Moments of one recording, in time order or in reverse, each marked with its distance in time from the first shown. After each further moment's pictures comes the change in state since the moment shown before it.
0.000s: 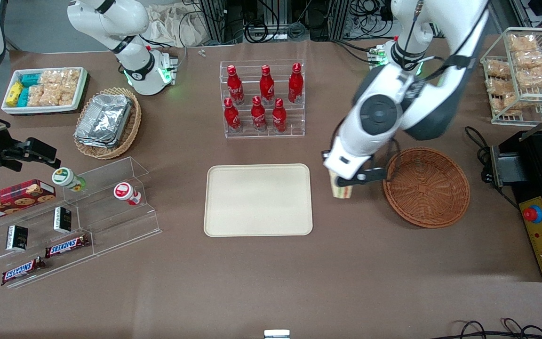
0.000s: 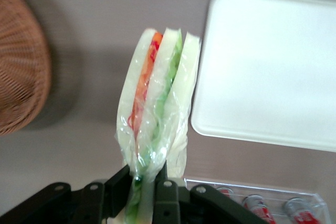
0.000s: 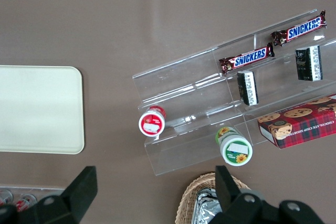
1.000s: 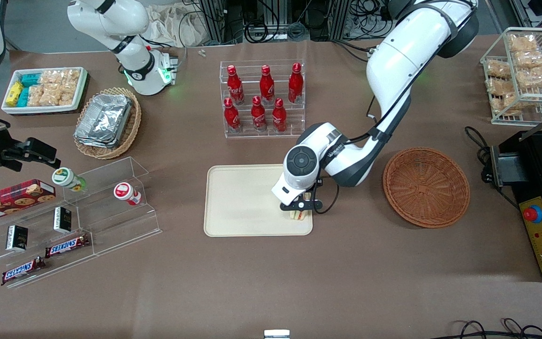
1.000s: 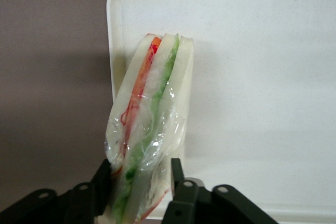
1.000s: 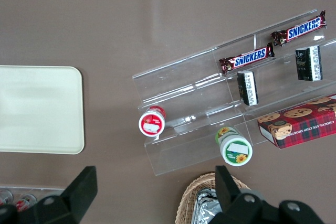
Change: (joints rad) arm -0.139 0.413 0.010 0.210 0.191 0.199 -0.099
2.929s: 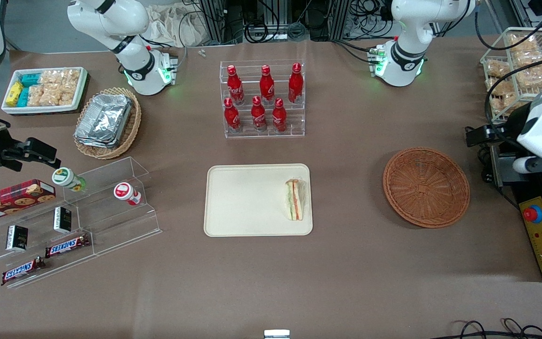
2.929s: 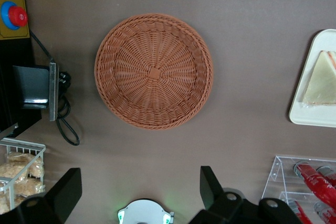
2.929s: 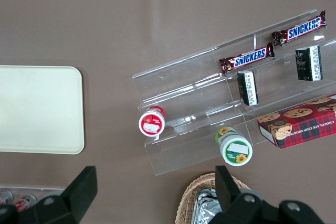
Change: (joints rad) arm 0.385 -0.685 0.358 -0.052 -0.272 -0.630 0.707
